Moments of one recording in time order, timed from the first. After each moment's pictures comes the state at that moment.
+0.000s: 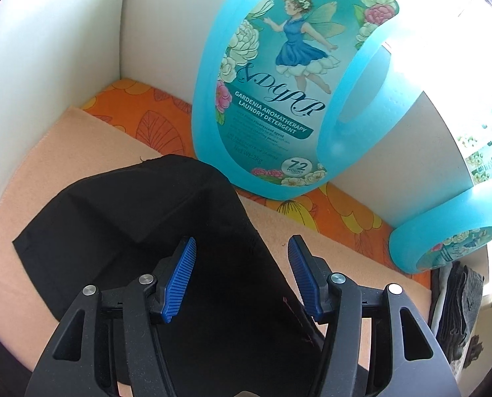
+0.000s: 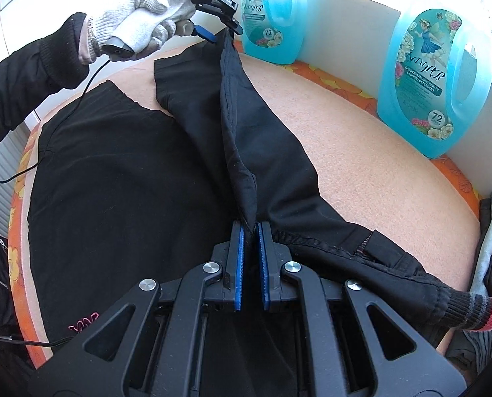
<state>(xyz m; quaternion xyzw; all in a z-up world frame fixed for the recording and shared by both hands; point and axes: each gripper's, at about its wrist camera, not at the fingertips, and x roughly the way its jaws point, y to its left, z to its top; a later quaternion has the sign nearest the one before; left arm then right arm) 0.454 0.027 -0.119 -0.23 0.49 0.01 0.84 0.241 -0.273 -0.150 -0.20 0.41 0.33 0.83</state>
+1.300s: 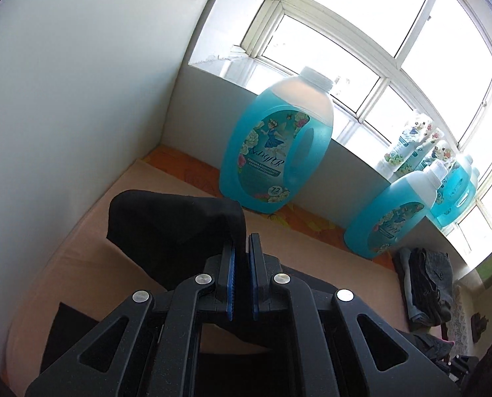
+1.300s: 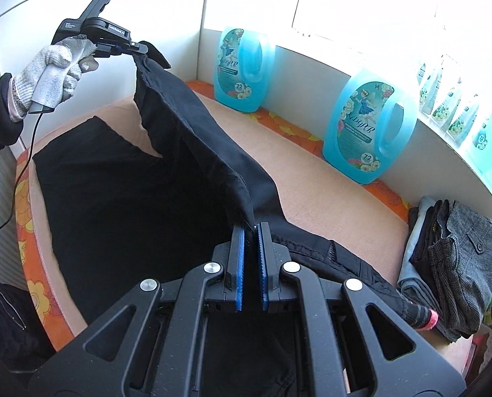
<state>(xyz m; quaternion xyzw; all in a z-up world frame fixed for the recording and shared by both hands) 0.281 0.104 -0.022 -0.21 0.35 -0.04 0.91 0.149 -0.244 -0.063 -0.22 0.35 0.23 0.88</state>
